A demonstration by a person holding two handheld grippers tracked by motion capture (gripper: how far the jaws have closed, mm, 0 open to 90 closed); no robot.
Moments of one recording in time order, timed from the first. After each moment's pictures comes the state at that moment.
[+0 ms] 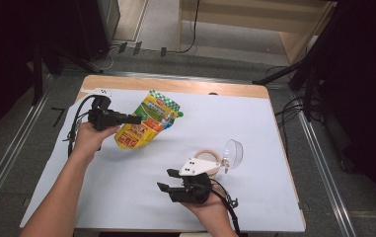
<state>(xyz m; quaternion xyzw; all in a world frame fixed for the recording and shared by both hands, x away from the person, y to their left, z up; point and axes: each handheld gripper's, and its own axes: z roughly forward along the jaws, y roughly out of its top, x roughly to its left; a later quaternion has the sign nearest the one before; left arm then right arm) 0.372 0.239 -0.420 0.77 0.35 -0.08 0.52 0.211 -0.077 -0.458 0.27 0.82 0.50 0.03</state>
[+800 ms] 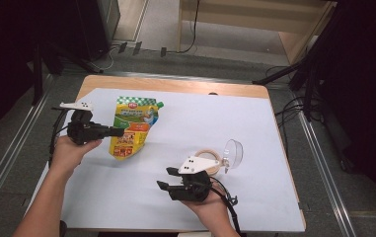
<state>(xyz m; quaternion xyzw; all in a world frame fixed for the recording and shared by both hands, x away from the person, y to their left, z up) 0.325 0.277 -0.423 0.79 0.38 -0.04 0.49 0.215 -0.074 -0.457 0.27 0.83 0.50 0.03</state>
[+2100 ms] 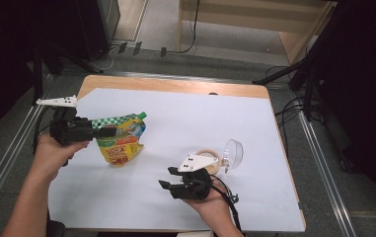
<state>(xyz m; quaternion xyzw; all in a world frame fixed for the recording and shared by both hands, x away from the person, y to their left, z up) 0.303 0.283 -0.369 0.78 0.36 -0.03 0.51 0.220 -0.077 -0.456 0.27 0.84 0.47 0.04</state>
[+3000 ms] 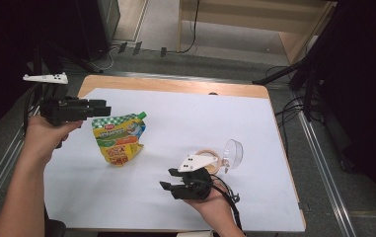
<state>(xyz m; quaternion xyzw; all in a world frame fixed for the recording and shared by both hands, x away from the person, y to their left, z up) 0.325 0.293 -0.328 0.77 0.38 0.02 0.51 0.221 -0.078 -0.454 0.27 0.85 0.46 0.03</state>
